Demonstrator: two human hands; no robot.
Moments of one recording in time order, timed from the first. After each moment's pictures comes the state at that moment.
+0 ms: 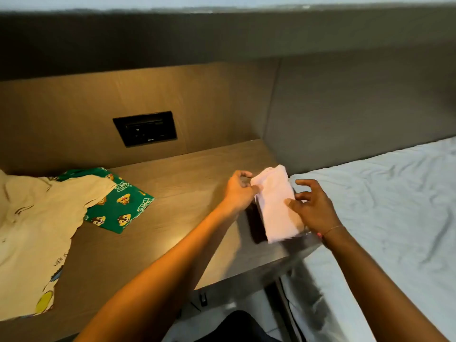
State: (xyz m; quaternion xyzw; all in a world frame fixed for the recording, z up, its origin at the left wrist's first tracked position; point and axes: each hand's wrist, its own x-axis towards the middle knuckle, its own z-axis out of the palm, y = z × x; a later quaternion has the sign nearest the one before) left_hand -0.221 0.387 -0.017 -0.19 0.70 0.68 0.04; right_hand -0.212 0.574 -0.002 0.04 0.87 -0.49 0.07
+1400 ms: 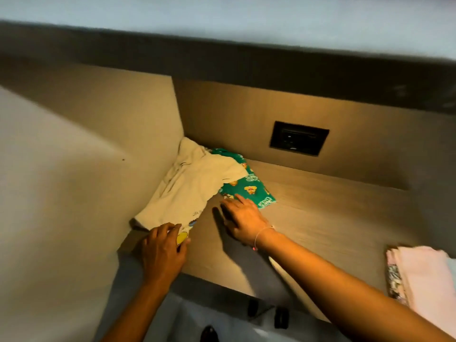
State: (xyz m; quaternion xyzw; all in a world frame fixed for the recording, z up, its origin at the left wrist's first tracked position) left_hand 0.098 0.119 -0.082 -0.44 0.88 0.10 -0.12; right_hand -0.126 0.211 -0.056 -0.60 0.78 -0.11 0.11
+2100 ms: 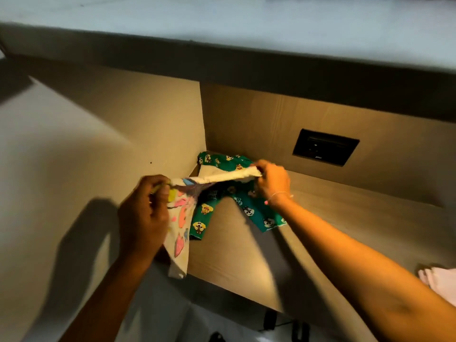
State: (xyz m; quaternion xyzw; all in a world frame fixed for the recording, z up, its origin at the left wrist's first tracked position) left_hand 0.116 0.085 0.068 -0.35 0.79 0.20 -0.46; right_hand -0.179 0.132 -0.007 -0.43 0.85 -0.31 0.02
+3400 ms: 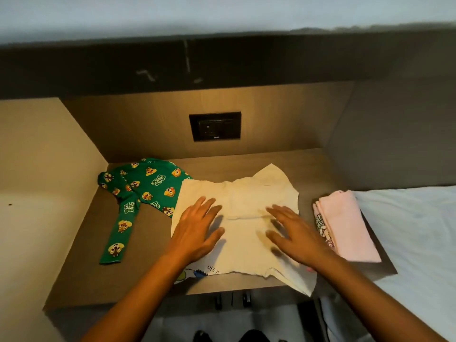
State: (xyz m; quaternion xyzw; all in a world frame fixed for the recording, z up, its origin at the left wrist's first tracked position) left_hand -0.063 0.186 -0.069 -0.05 0.98 0.16 -0.04; right_hand -0.178 0.453 -0.038 -0.34 0.89 -0.23 0.17
